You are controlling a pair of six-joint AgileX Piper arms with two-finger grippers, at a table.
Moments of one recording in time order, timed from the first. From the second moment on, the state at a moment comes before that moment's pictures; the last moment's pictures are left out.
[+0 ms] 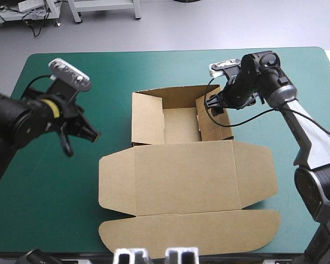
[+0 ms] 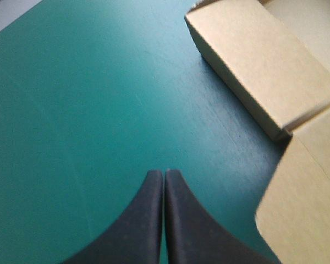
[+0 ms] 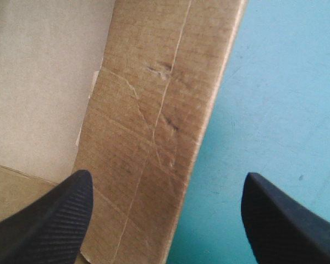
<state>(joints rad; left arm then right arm) -0.51 1.18 -1.49 0.25 1.25 0.14 0.33 1.82 -1.75 0.09 1.24 -0.07</state>
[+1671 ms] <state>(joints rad) -0.51 0.68 -0.93 0.11 1.25 -0.03 -0.32 2.00 -1.86 -0.08 1.23 -0.21</state>
